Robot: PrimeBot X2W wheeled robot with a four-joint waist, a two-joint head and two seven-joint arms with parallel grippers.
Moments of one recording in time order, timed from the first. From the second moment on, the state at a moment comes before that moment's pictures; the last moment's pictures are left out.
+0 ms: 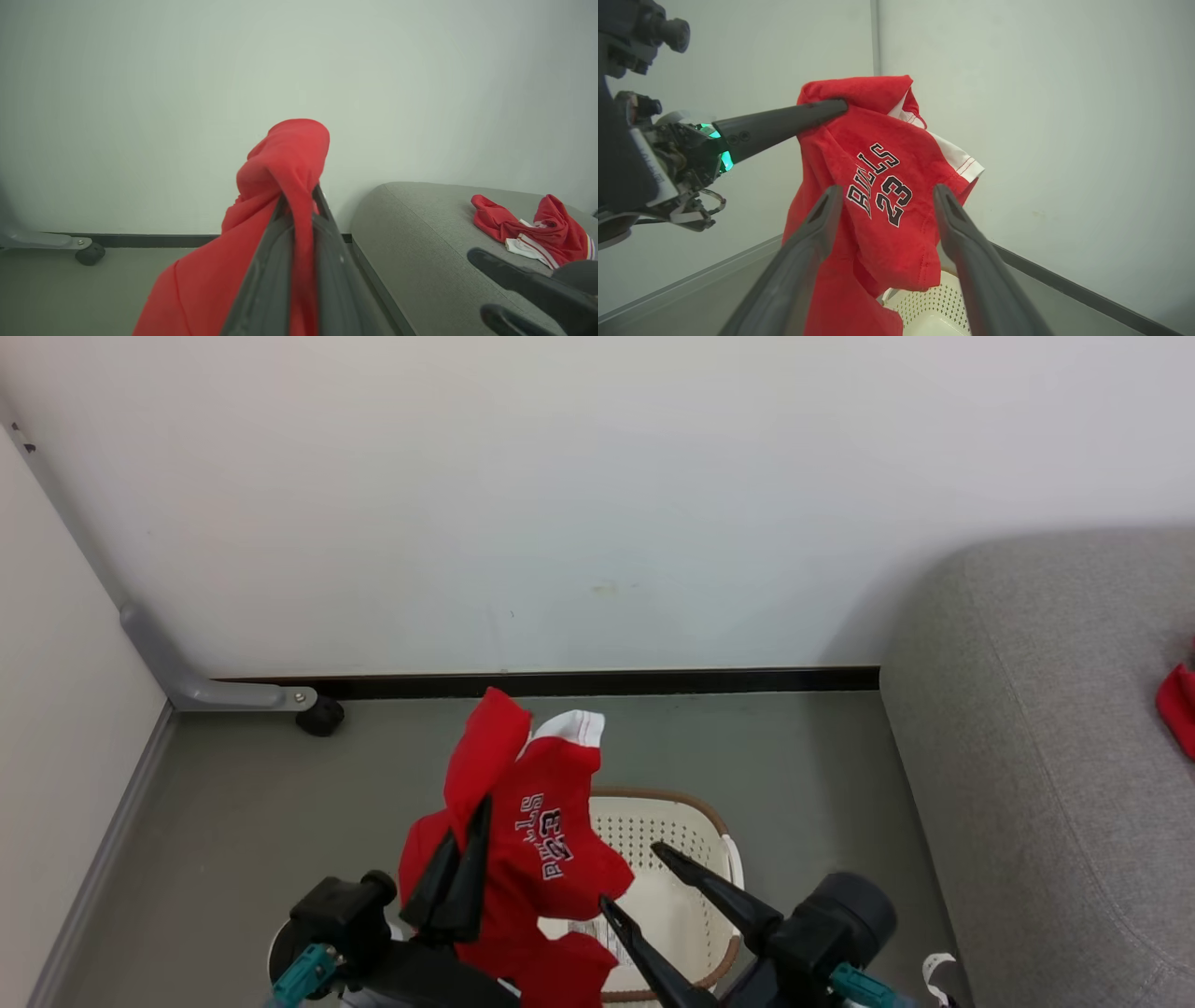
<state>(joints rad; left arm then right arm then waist) -0.08 0.05 -0.29 0.17 -0.43 -0.09 -0.18 -0.20 -0.08 0.70 0.26 0.21 0.12 -0.26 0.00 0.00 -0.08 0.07</state>
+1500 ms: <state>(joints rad) -0.14 0.05 -0.56 -0.01 -0.51 -0.07 -0.06 -0.34 -0.07 0.80 0.41 0.32 0.12 -0.26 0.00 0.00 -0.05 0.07</state>
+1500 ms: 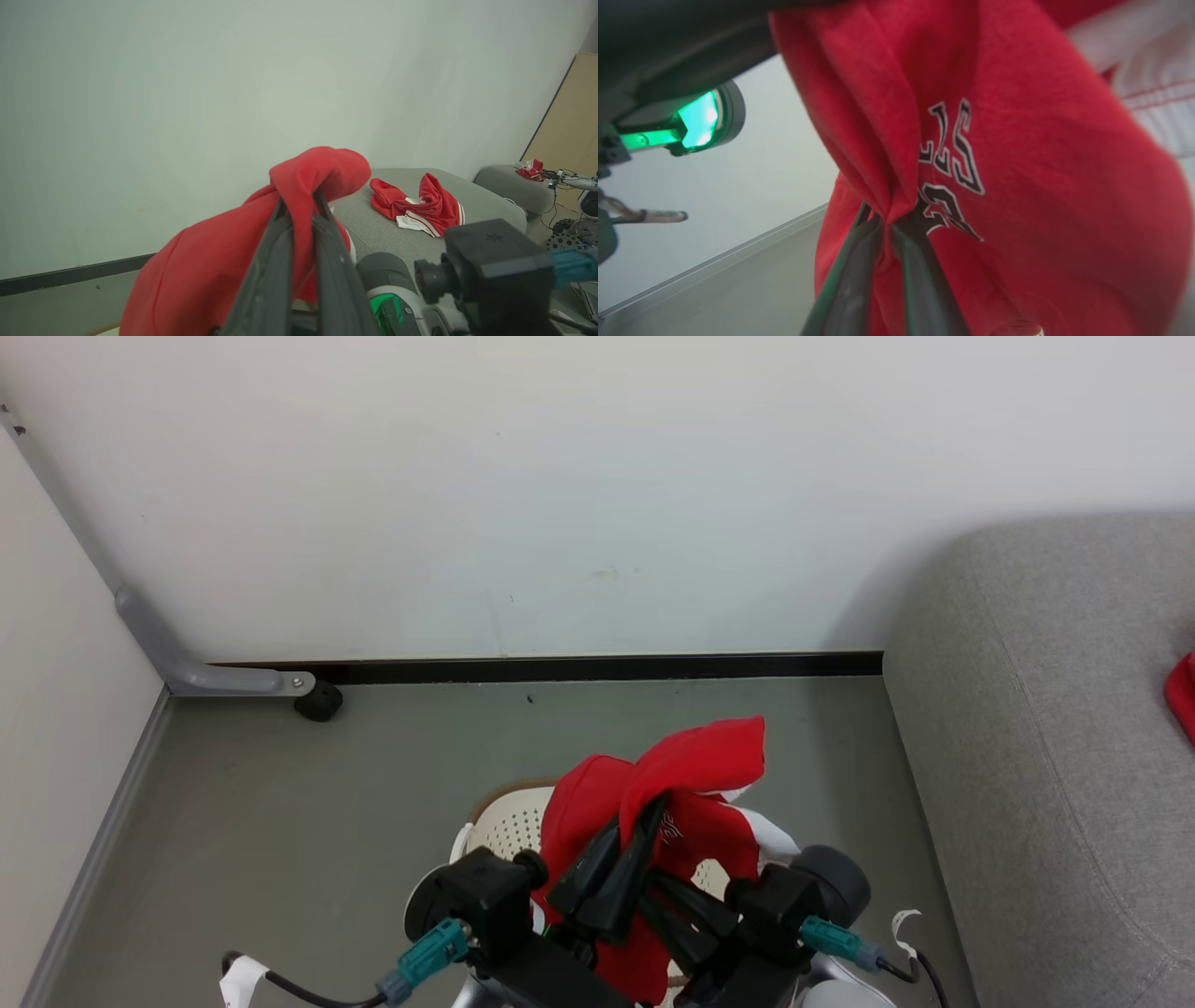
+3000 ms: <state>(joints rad) -0.01 0.14 -0.55 -0.01 -0.49 -0.05 -0.15 -0.23 -0.17 0.54 0.27 0.29 0.11 -0.26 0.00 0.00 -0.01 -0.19</state>
